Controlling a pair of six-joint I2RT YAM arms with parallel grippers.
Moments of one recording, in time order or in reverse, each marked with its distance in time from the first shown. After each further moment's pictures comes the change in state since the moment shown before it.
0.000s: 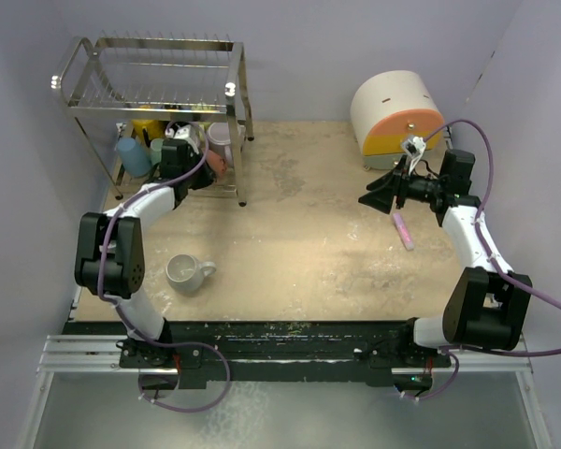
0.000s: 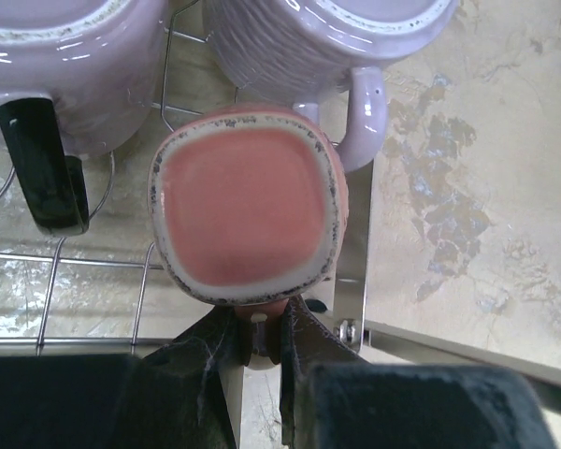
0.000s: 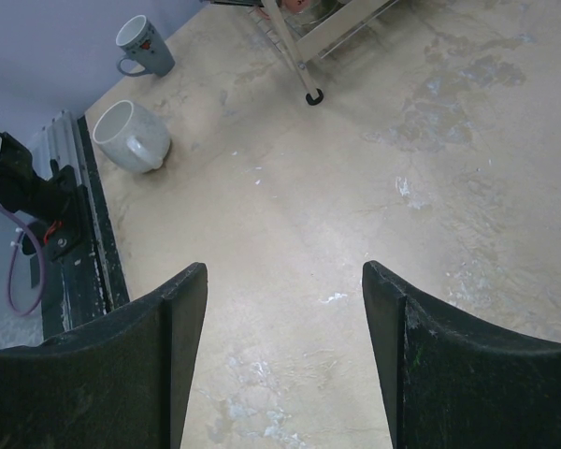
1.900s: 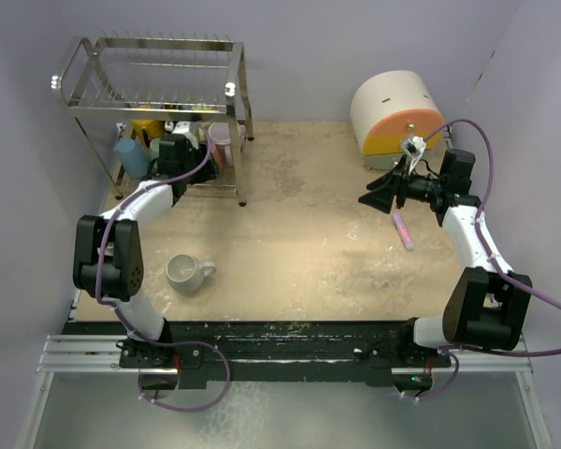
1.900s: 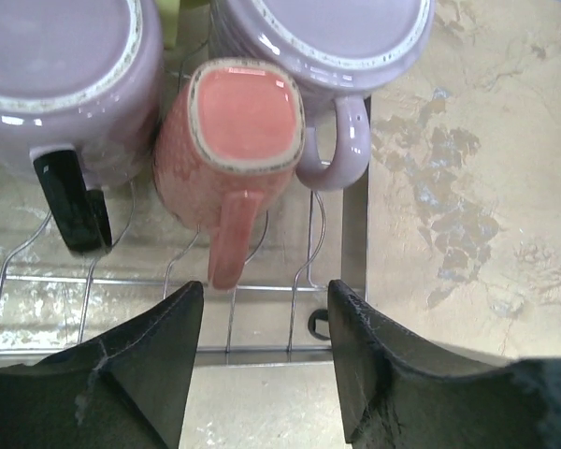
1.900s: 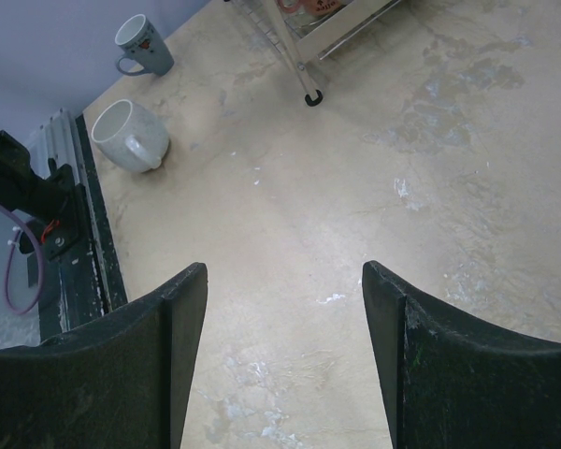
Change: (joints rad) left arm 0.000 0.011 0.070 -0.045 -0.029 0.077; right arm -0.001 0.000 0.003 -0.002 -0.001 -0.007
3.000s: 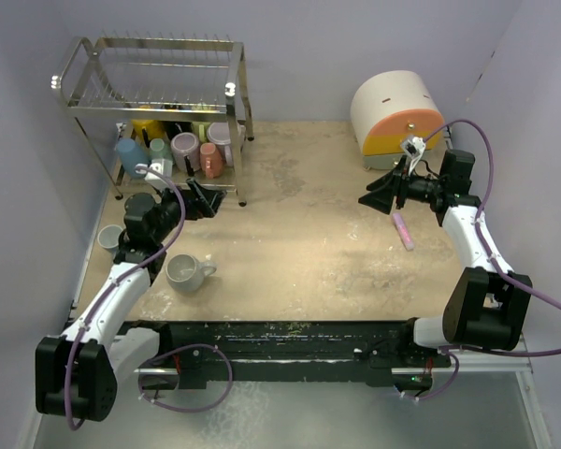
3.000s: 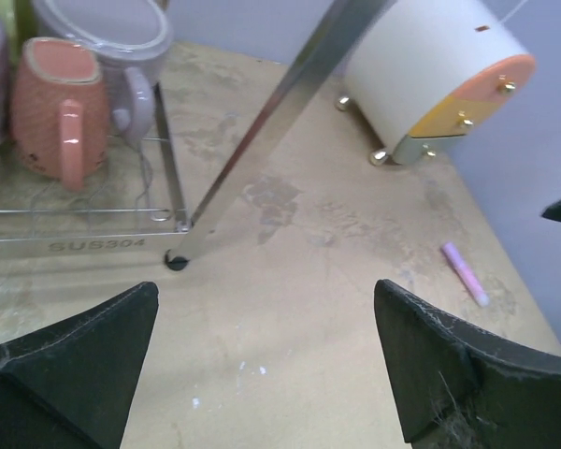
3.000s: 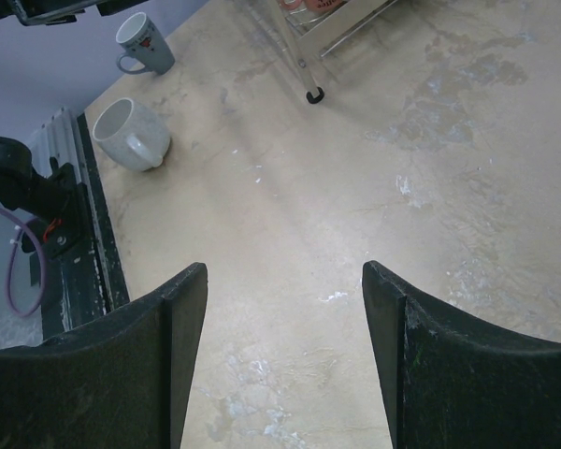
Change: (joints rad) left arm 0.000 -0.732 -0.623 0.318 0.215 -0.127; right arm 0.000 0.000 0.000 -0.012 0.000 -0.008
